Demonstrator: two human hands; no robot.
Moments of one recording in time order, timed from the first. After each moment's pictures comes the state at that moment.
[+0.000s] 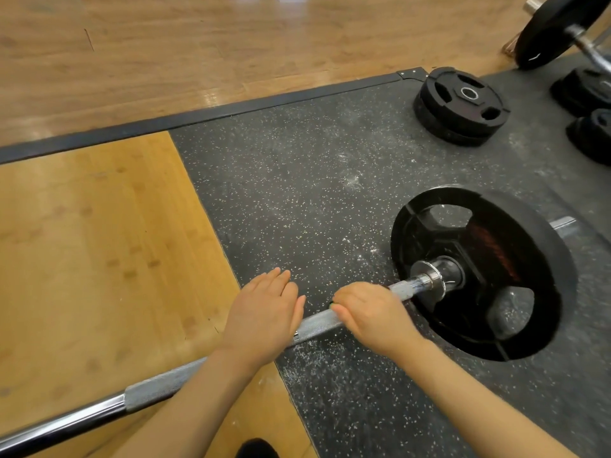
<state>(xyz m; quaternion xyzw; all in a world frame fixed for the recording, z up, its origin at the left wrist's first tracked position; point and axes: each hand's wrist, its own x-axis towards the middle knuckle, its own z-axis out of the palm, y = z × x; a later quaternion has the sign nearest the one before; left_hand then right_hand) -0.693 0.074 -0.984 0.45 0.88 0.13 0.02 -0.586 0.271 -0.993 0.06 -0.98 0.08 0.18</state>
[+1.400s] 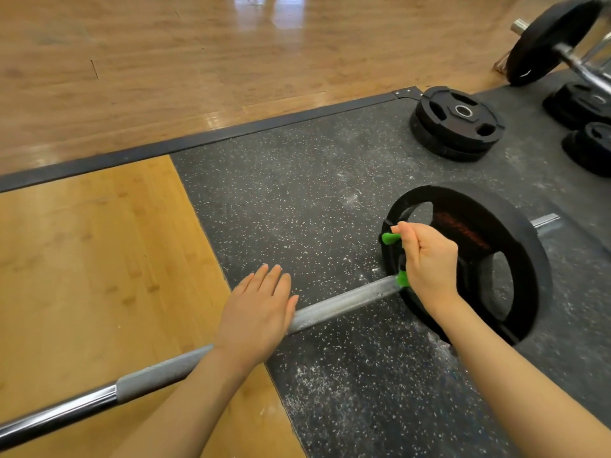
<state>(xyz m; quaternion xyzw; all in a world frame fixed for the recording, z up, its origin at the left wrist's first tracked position) -0.727 0.083 -0.981 0.42 0.90 0.10 -0.01 -0.641 0.341 -0.929 -0.21 -0.89 0.22 0.33</state>
